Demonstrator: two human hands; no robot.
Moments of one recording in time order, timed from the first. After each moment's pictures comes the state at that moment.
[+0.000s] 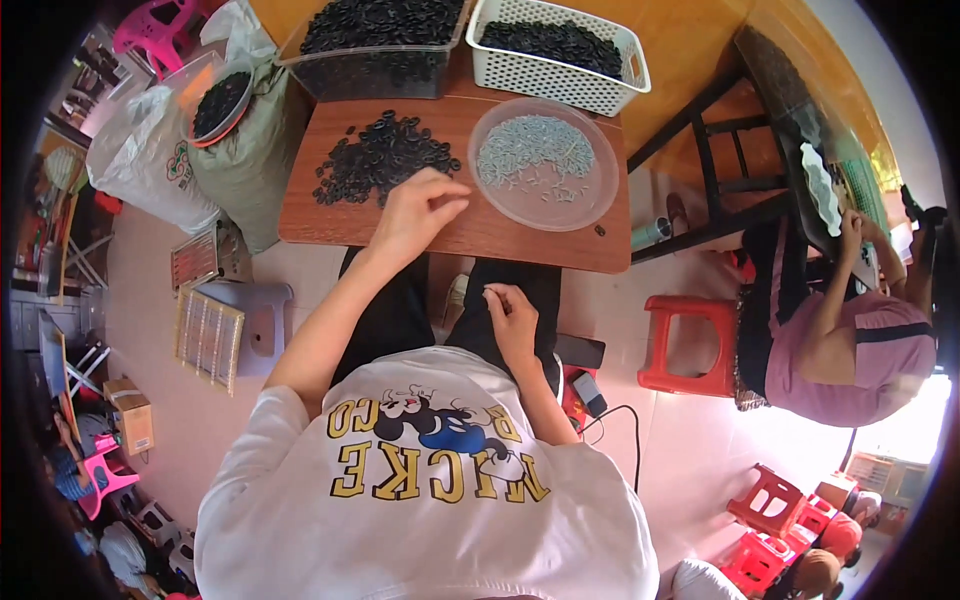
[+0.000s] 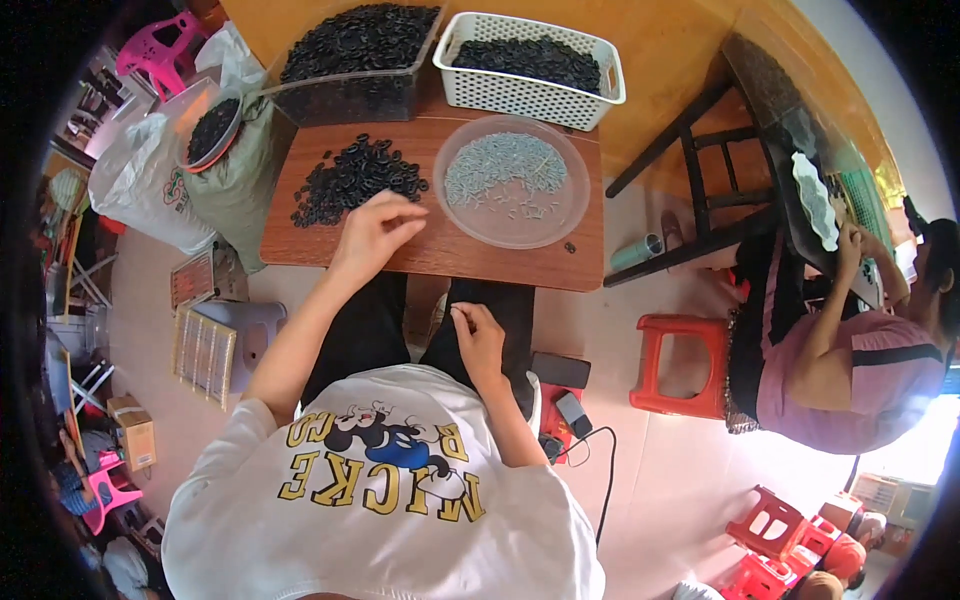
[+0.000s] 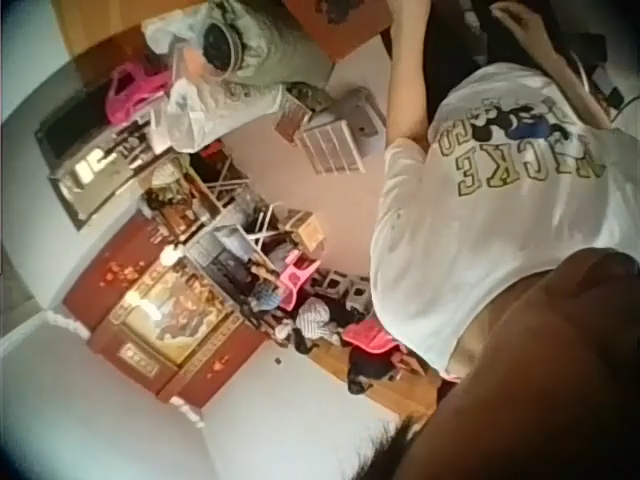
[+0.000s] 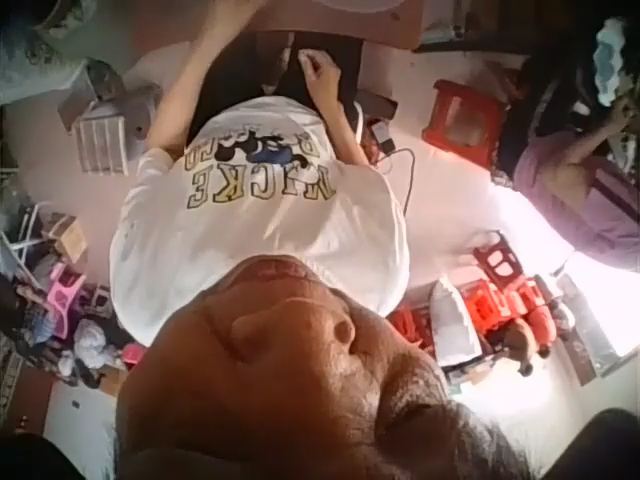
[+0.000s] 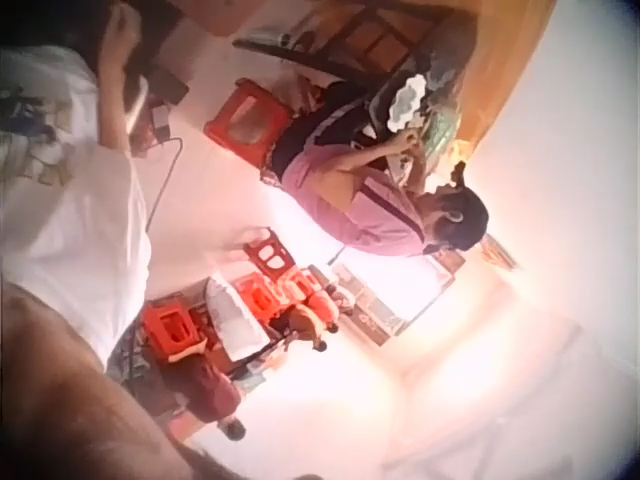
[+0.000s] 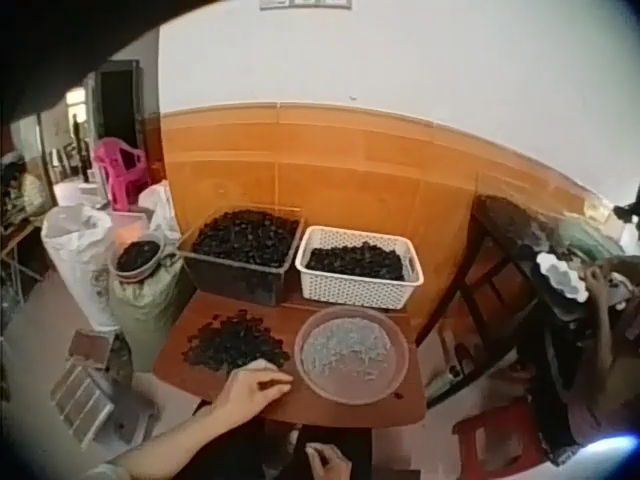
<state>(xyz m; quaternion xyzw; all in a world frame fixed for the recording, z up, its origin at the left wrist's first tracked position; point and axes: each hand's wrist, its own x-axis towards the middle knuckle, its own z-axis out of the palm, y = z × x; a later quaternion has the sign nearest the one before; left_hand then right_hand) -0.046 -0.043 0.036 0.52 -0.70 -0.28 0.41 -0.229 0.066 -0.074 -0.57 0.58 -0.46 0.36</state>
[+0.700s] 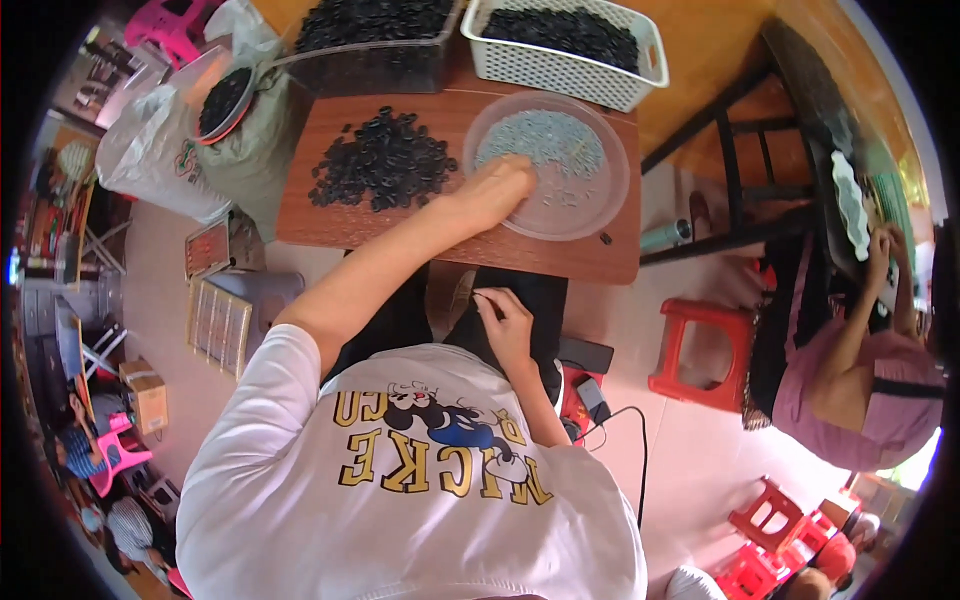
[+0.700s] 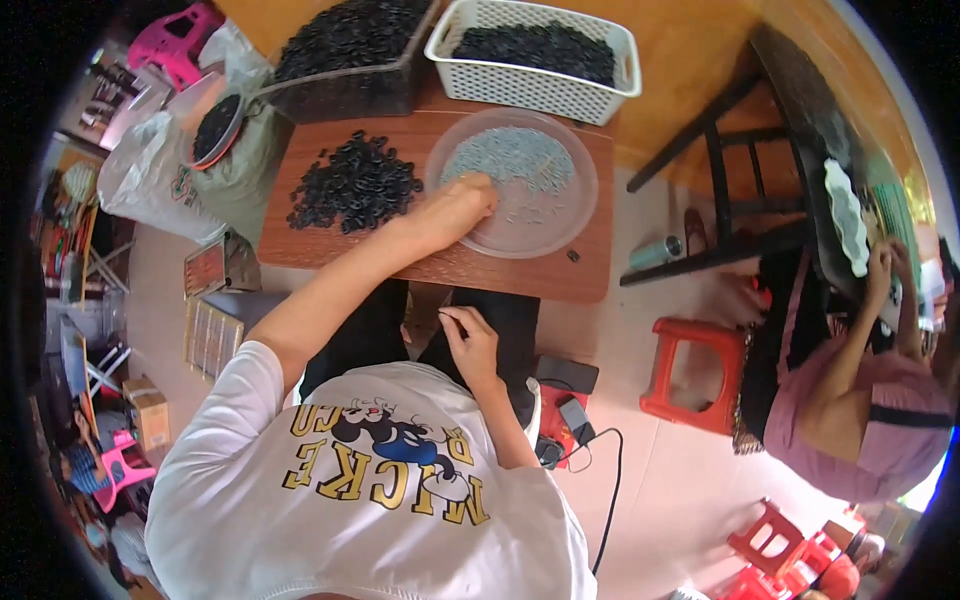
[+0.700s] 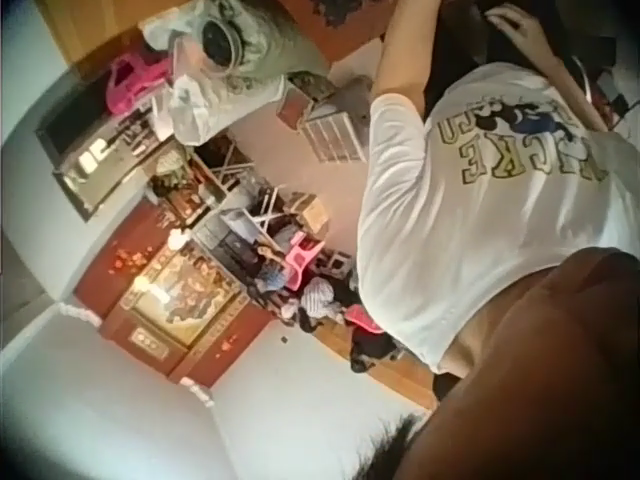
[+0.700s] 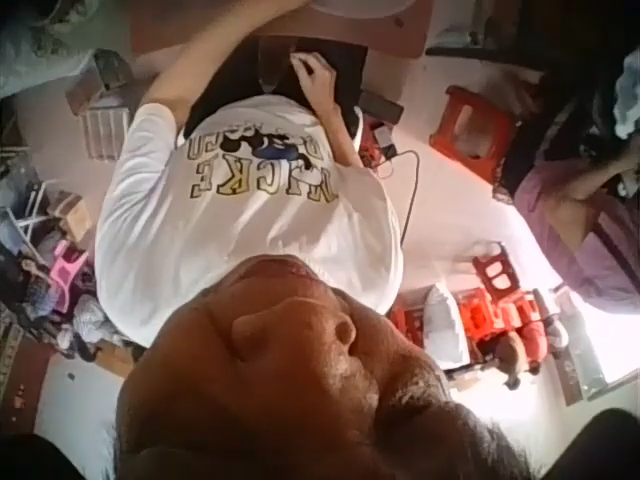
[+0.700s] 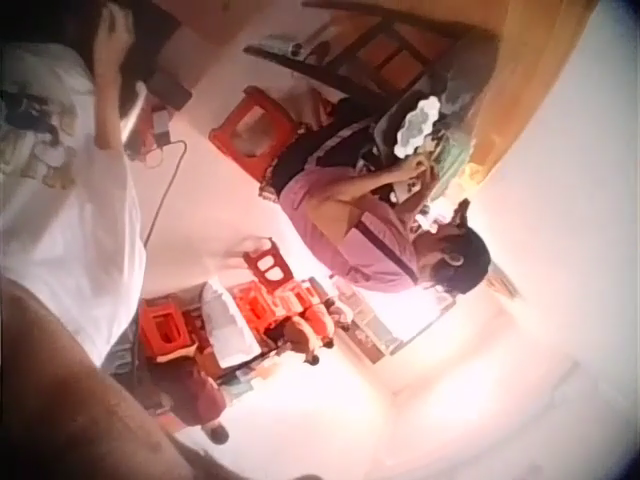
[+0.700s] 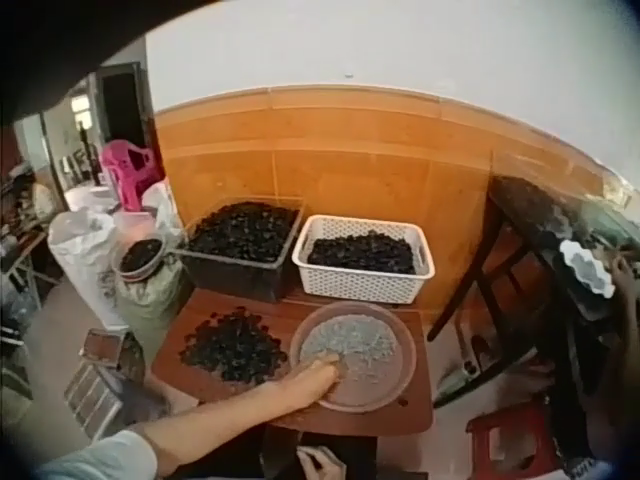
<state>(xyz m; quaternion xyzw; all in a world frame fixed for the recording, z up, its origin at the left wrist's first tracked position) -0.127 -0.128 -0.016 0.38 -0.88 -0.13 0.26 -0.233 0.053 -0.084 -0.59 0.51 -0.48 0.40</state>
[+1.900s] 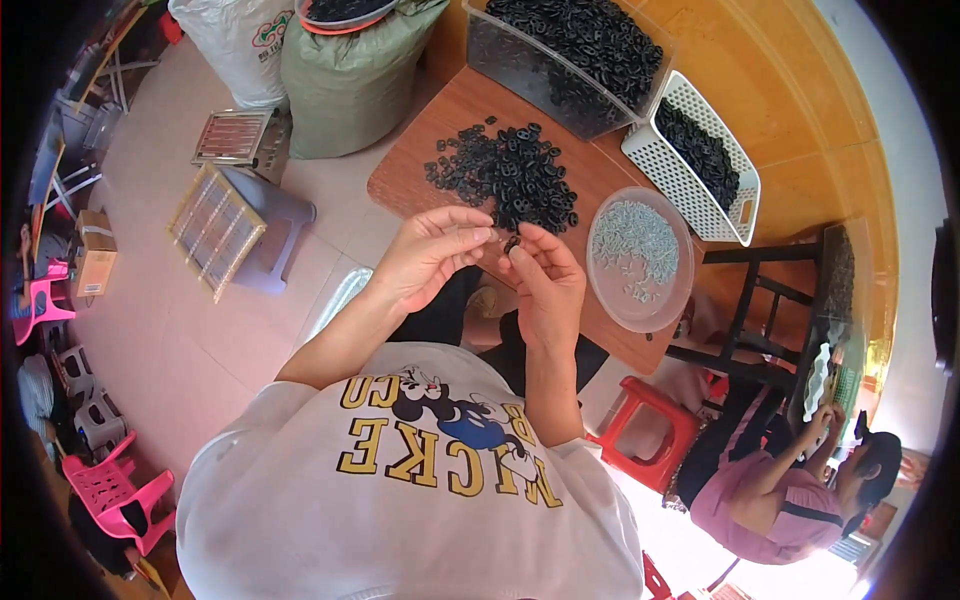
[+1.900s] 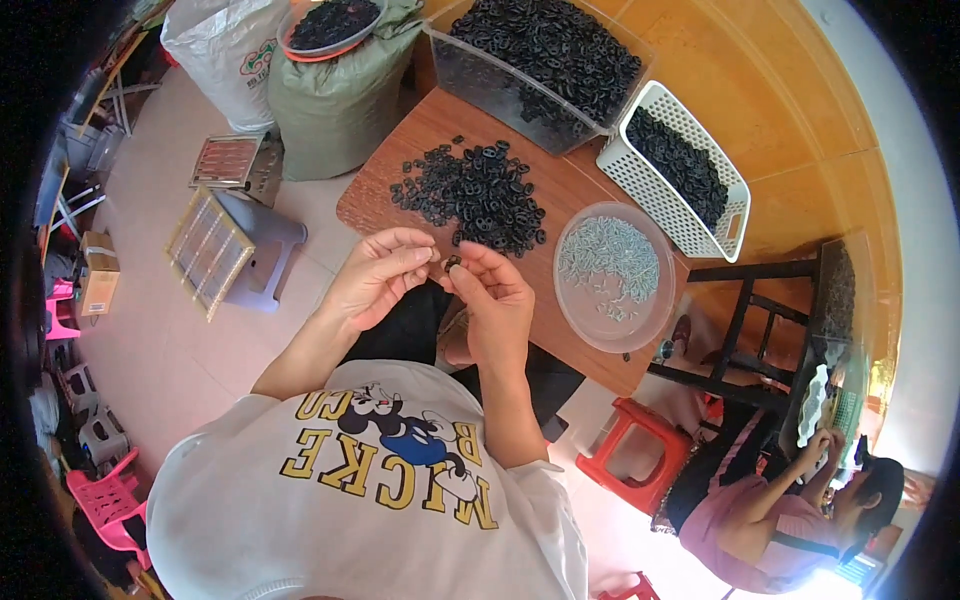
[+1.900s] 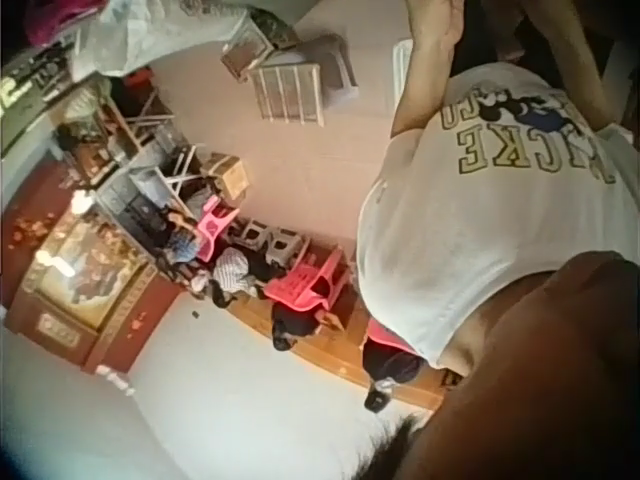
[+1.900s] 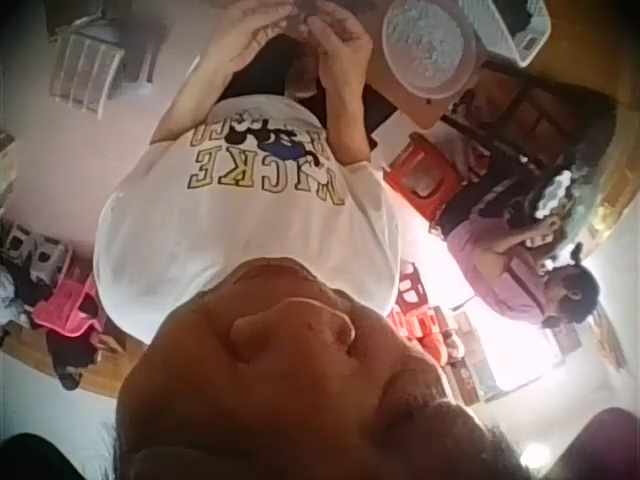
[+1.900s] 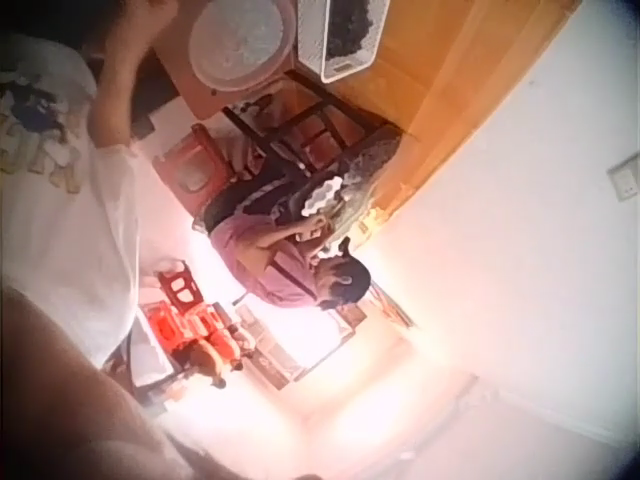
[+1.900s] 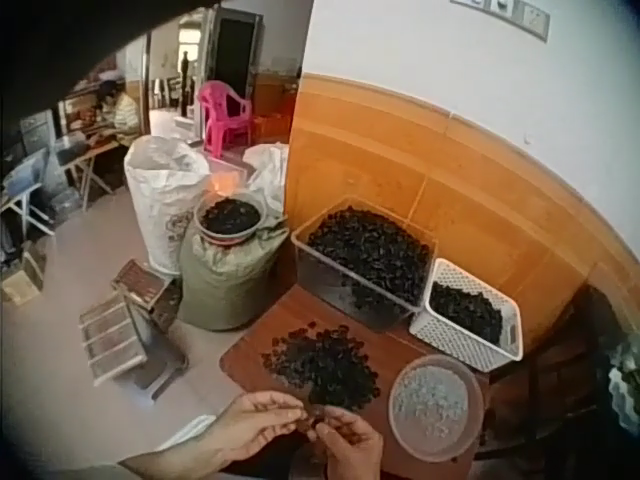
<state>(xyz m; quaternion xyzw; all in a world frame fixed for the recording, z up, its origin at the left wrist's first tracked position) 0.054 0.015 0.052 0.31 -0.12 -0.68 0.65 -0.102 -0.027 0.056 -0.37 0.33 -0.47 0.73</state>
